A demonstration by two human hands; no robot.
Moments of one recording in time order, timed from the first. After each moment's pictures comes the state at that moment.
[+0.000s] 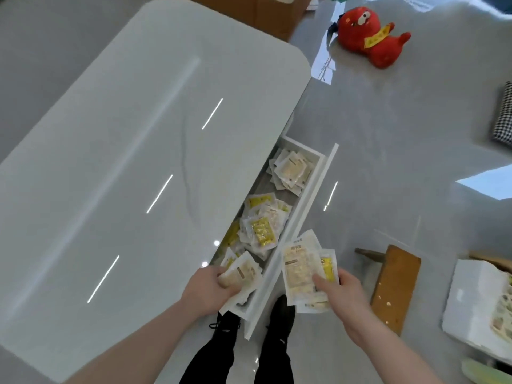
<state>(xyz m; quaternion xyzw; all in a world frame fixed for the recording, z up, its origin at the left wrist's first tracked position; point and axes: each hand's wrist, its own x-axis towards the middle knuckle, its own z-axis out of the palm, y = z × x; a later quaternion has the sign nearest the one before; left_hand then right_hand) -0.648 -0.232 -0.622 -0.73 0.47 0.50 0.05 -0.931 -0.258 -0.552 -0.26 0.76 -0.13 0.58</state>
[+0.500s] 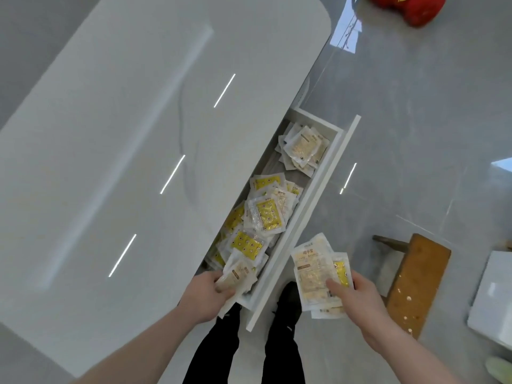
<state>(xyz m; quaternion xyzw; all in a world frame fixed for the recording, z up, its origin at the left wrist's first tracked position) -0.656 -0.199 -0.667 -0.74 0.42 0.51 0.09 -0.963 -0.247 -0.609 -0.25 0.75 -0.07 0.60</state>
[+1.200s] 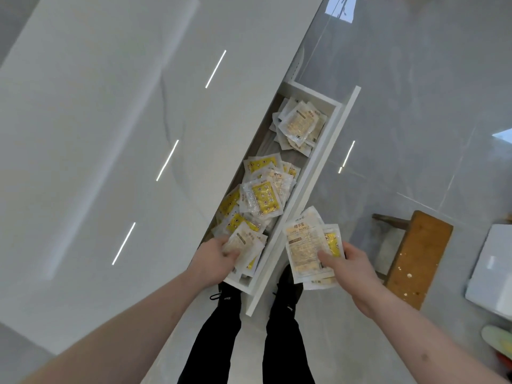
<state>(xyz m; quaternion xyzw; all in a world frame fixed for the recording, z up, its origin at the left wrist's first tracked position) -0.668 -0.241 -0.687 -0.74 0.43 0.51 0.06 -0.951 -0.265 -0.632 -0.23 0.74 -0.08 0.62</state>
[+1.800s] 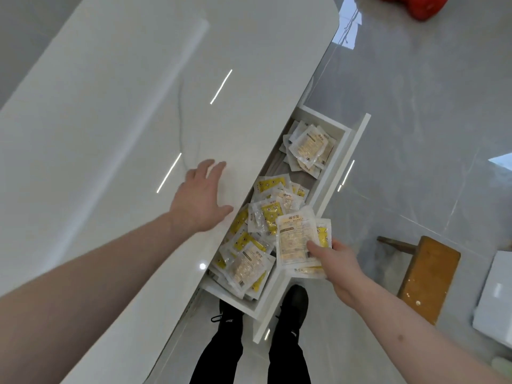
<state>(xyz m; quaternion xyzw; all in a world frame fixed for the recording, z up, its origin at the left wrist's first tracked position) -0.609 -0.378 -0.636 -0.71 0.64 0.27 0.09 -0.900 -0.311 -0.658 -0.20 0.73 -0.13 0.64</state>
